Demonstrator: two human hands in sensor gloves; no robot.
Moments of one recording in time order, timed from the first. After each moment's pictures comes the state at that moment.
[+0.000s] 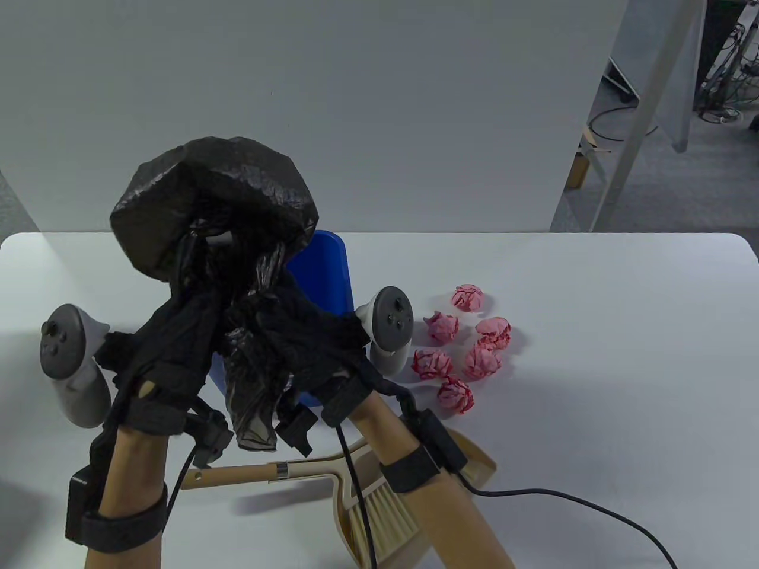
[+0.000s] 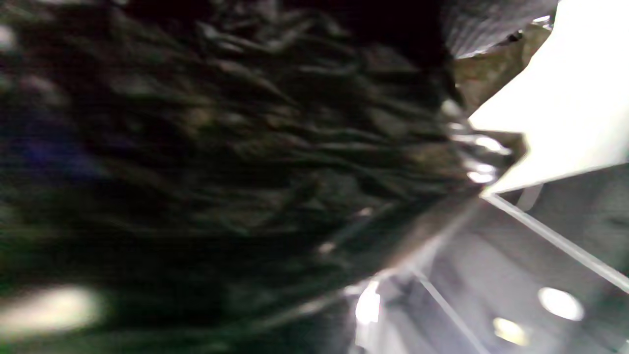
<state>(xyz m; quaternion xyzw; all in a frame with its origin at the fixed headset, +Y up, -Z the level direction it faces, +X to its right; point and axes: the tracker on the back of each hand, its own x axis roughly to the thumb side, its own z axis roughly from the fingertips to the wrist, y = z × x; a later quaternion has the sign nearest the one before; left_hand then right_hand) -0.278 -0.485 -0.344 0.03 -0.15 0.67 0.73 -0.062 -0.528 -0.390 0.36 0.02 0.57 0.74</state>
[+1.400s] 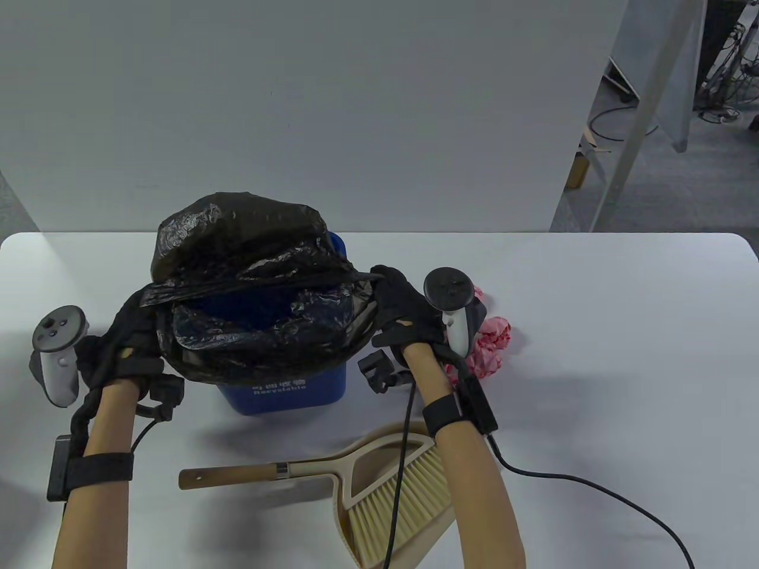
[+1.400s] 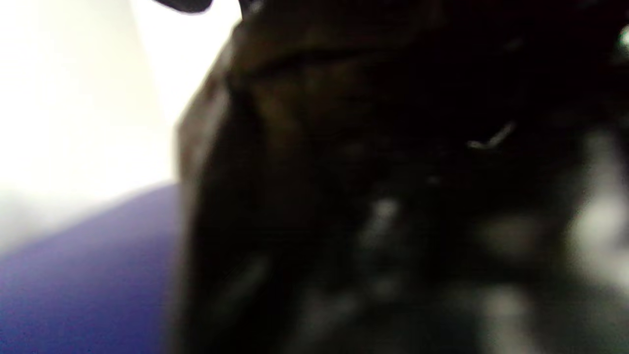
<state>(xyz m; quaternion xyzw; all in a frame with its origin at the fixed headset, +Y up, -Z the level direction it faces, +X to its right) -0.408 -0.639 -0.442 -0.04 0.08 0.67 0.74 0.042 -0.647 -0.505 0.00 0.07 0.77 0.63</state>
